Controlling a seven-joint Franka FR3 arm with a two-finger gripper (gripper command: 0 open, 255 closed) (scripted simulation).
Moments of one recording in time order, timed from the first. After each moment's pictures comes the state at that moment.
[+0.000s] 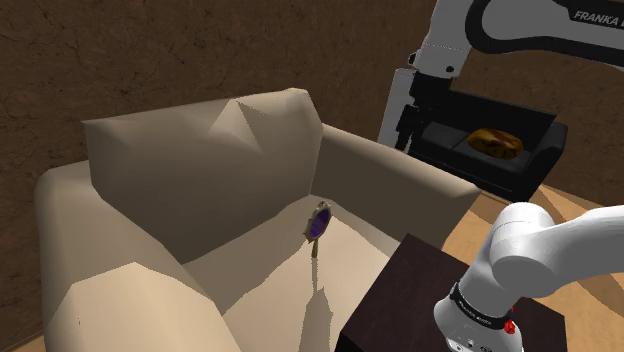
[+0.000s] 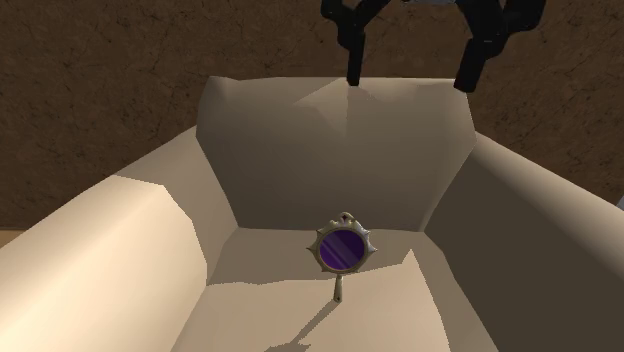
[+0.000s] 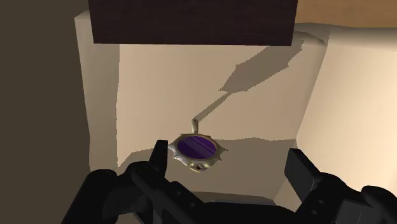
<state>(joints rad) 0.02 -0.83 -0.02 -2.31 0.04 1.52 0.06</state>
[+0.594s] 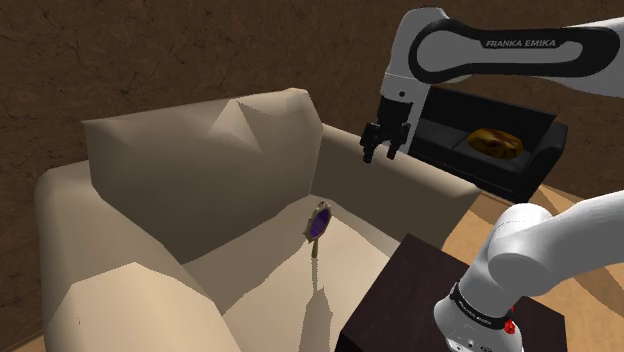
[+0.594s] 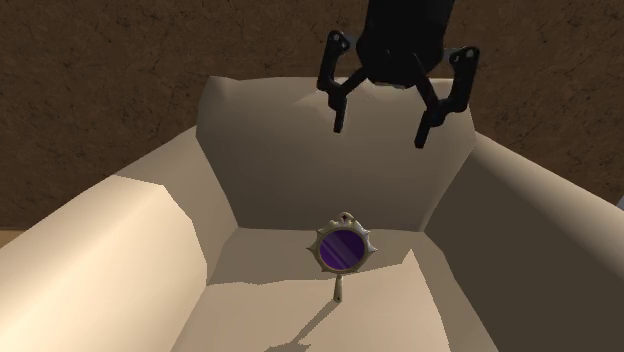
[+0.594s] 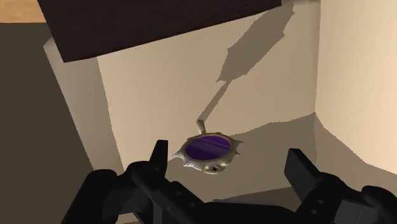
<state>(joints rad) -0.05 -0.64 0.00 -2.36 0.11 1.71 0.25</state>
